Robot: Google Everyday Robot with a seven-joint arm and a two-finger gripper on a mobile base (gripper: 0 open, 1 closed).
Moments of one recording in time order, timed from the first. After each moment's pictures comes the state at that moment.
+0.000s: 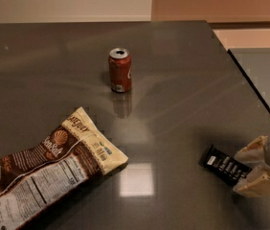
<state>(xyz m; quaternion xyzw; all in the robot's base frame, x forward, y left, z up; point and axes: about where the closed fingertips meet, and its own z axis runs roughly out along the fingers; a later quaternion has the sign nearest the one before) 0.335 -0.229 0.830 -0.56 0.81 0.09 0.15</state>
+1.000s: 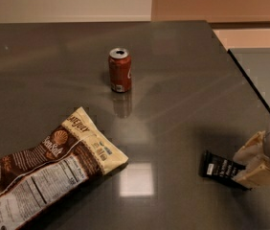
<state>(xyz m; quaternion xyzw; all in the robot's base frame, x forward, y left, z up) 0.347 -0.229 0.838 -0.56 0.81 0.08 0.15</state>
